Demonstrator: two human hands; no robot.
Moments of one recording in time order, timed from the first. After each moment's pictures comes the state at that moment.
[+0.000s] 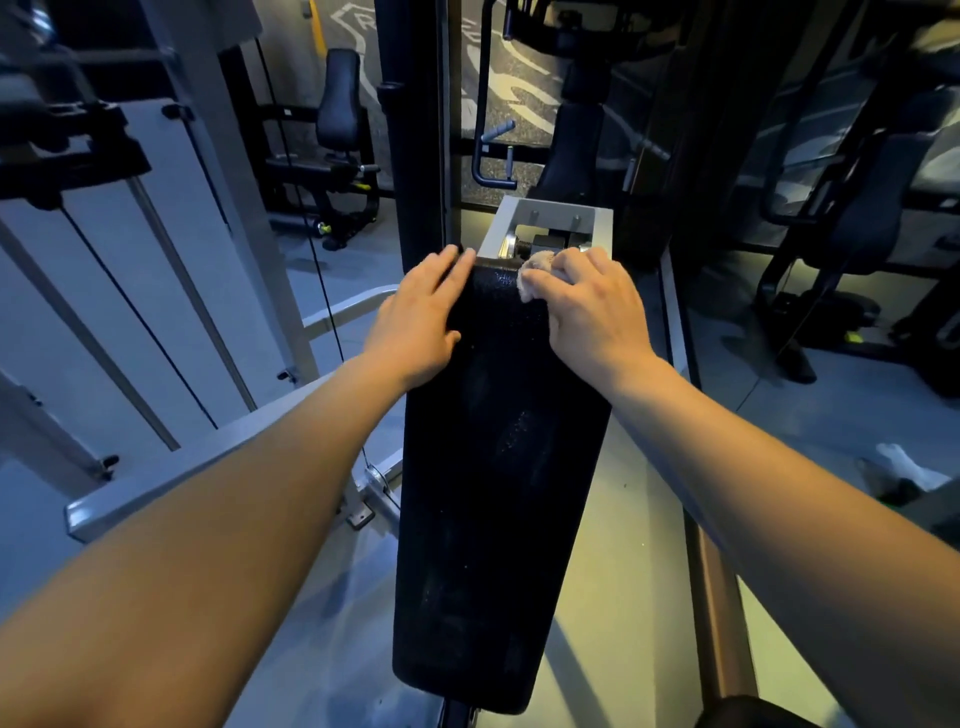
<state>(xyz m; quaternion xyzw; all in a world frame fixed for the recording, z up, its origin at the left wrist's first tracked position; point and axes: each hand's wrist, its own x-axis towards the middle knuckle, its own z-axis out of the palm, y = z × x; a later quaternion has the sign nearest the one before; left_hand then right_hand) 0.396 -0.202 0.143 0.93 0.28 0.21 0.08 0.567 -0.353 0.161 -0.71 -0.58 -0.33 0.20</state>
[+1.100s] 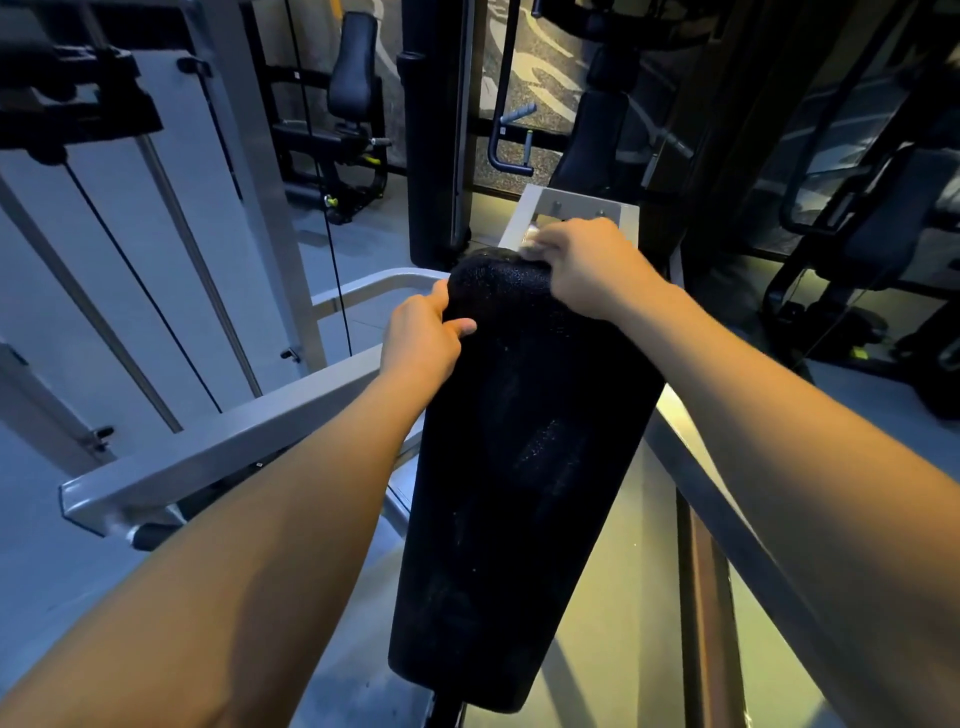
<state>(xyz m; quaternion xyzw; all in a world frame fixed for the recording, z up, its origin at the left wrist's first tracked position) 0.392 -0.182 0.117 0.79 0.42 0.28 0.34 0.552 -0.282 0.215 -0.80 -0.58 -0.07 0.15</state>
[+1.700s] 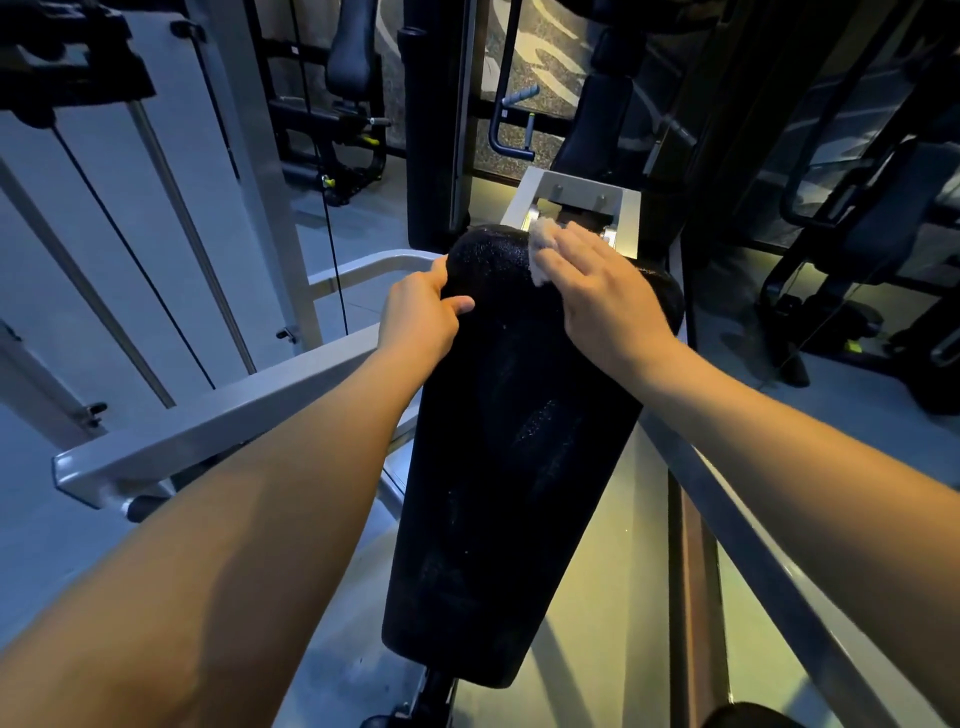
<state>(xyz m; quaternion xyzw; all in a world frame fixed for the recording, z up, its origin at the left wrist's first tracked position) 0.392 -0.177 0.111 0.79 0.42 0.29 0.35 0.548 -0.324 0.164 -0.67 -0.68 -0.27 0.12</state>
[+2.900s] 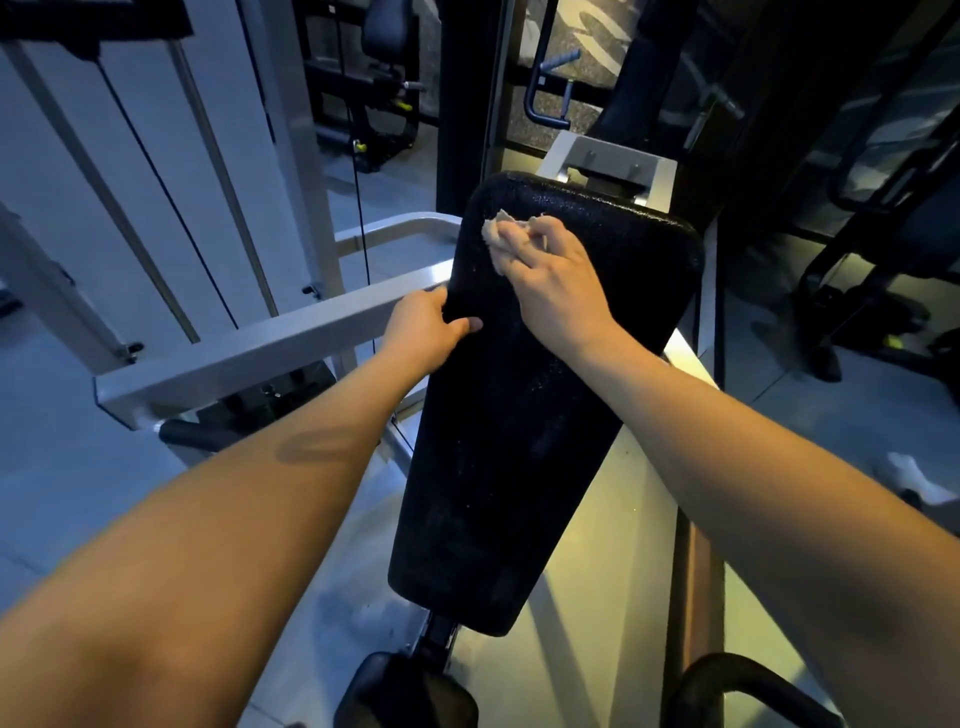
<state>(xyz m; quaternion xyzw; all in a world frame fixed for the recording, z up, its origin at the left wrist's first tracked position) 0.355 -0.207 0.055 0.79 0.41 0.21 0.39 0.511 -0.308 0.118 -0.62 -0.71 -0.32 0.09</state>
